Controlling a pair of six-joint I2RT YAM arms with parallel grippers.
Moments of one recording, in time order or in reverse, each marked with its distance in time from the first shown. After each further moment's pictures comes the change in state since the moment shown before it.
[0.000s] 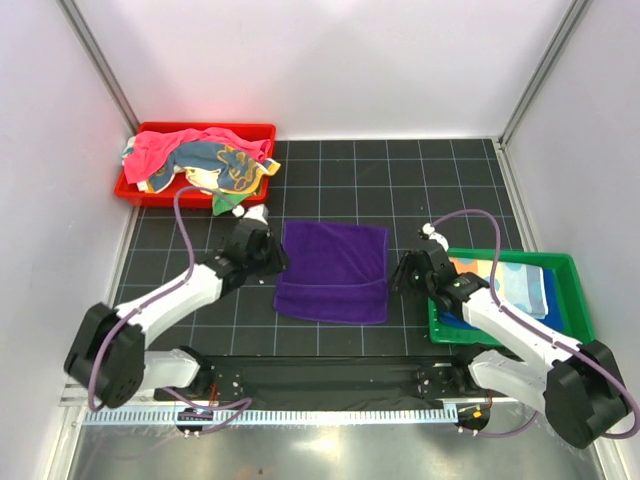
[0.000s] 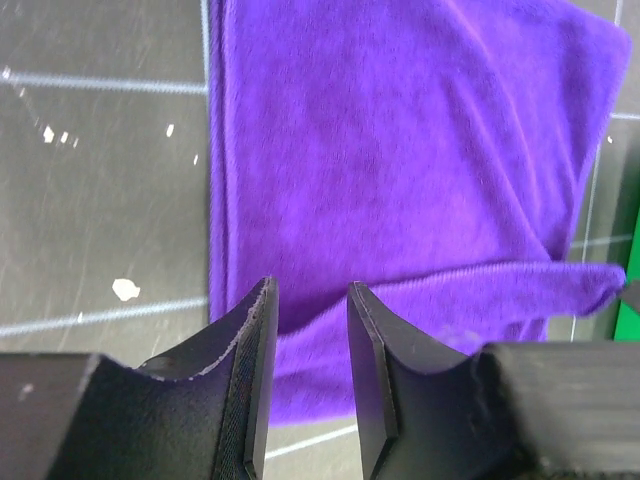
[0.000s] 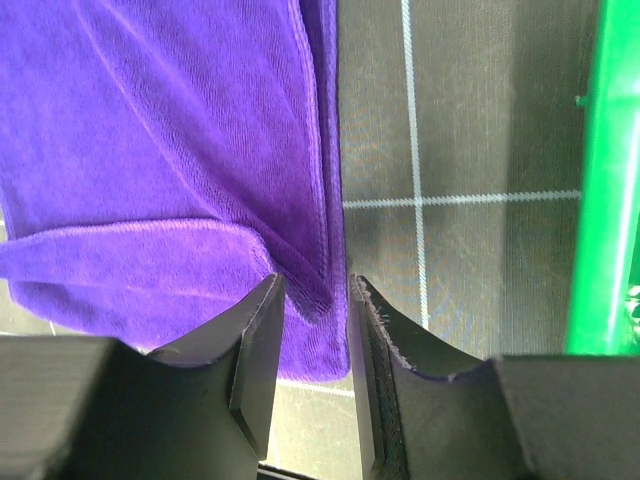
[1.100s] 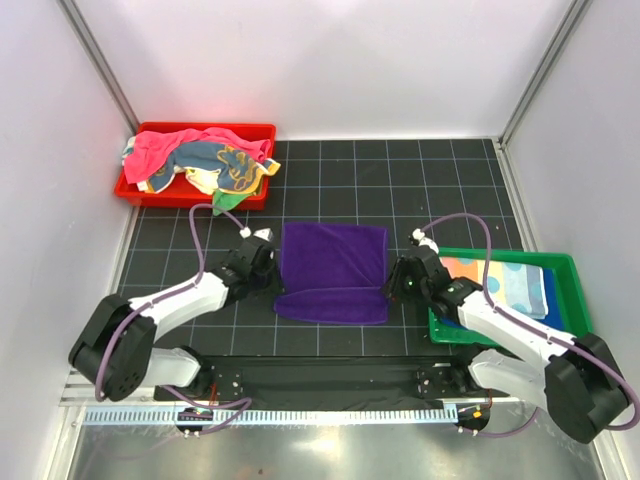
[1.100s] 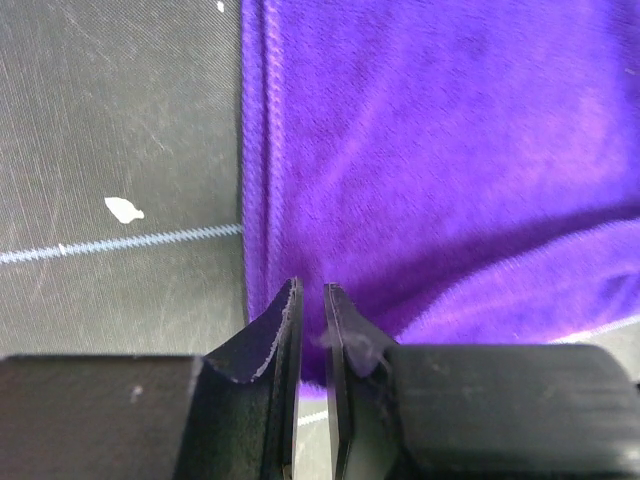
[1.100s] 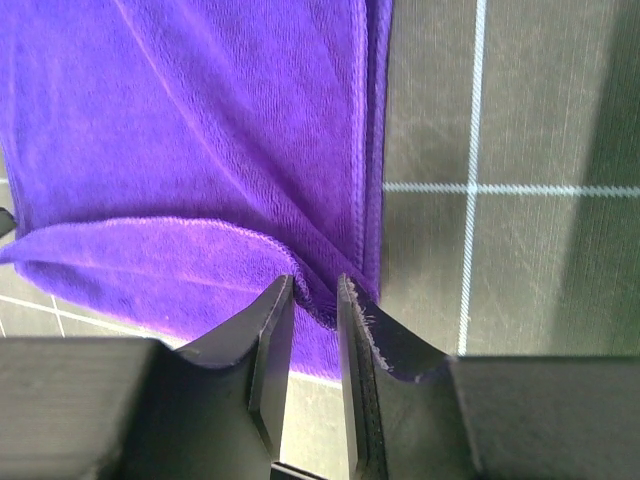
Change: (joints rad) left arm -0.034 0.098 -0.079 -0.016 0.049 -0.005; right arm 0.061 0.047 -0.026 0.081 -0.030 0.005
